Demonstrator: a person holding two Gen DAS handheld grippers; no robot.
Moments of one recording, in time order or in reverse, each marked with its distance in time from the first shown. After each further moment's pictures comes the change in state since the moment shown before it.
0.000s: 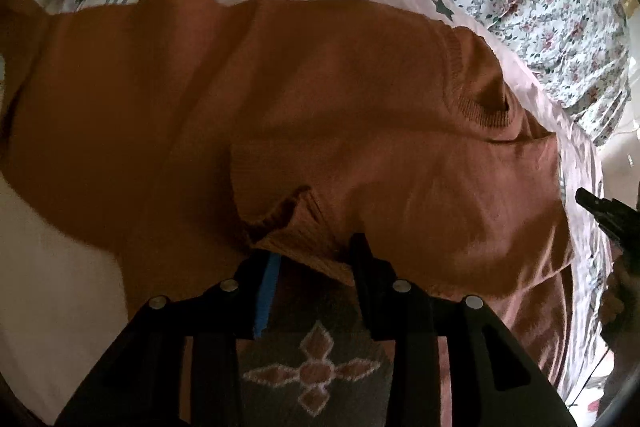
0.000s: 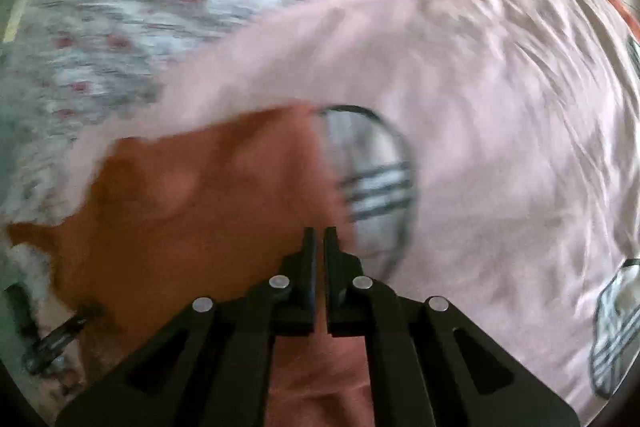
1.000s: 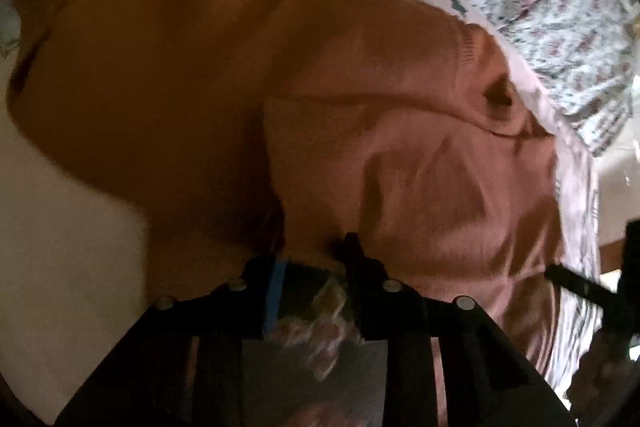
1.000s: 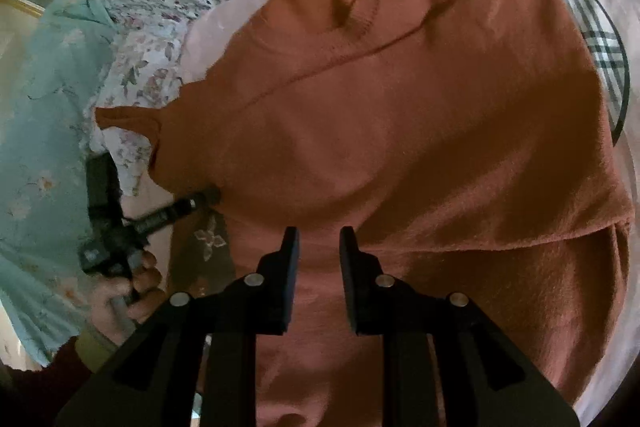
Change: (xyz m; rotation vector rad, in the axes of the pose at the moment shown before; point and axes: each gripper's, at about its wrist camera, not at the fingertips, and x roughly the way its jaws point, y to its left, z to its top) left arm -0.016 0.018 -0.017 -0.062 0.046 -0.018; right arm 0.015 0.092 -0.075 -0.069 0.281 0.318
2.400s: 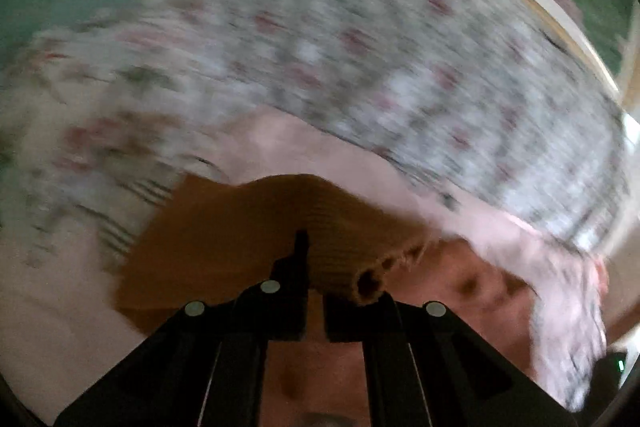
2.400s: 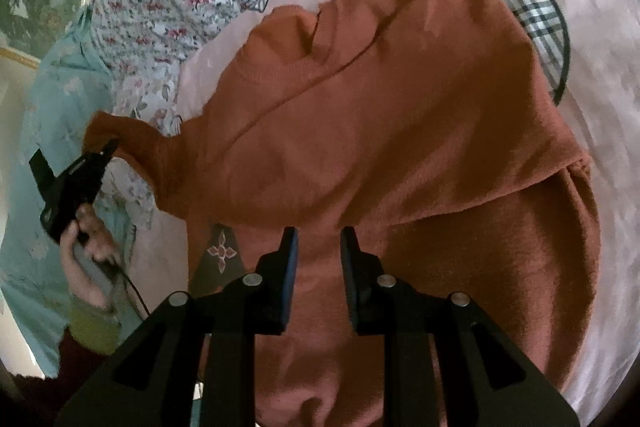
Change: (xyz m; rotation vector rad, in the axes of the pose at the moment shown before) left arm -0.112 -0.025 0.090 -0.002 -0.459 0.047; right arm -0.039 -0.021 -0.017 0.146 -0.093 0.009
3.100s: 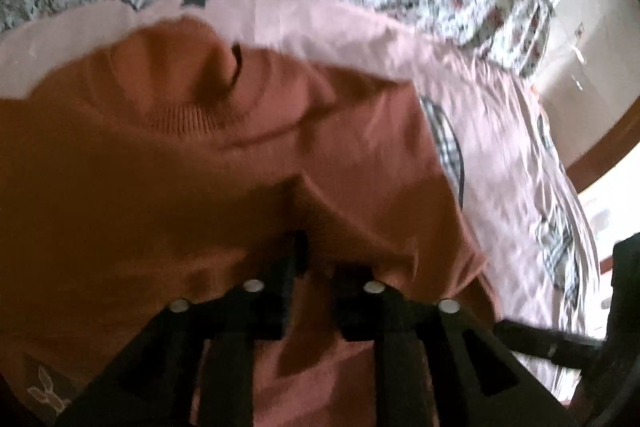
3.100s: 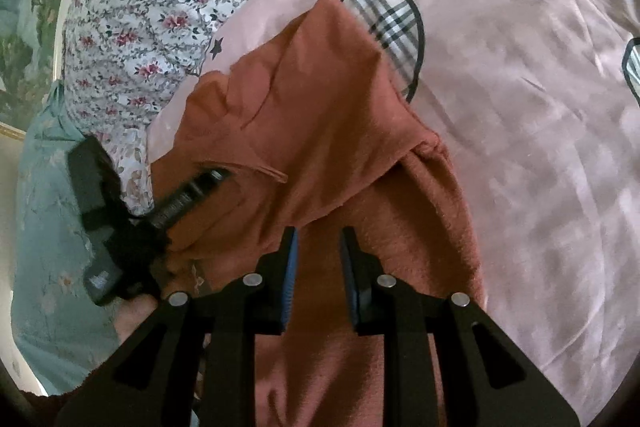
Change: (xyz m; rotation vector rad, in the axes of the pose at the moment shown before) left arm 0.109 -0.222 -0.167 0.315 0.406 -0.272; right arm -0.045 -0.069 -0.013 0.194 -0.115 -0.047
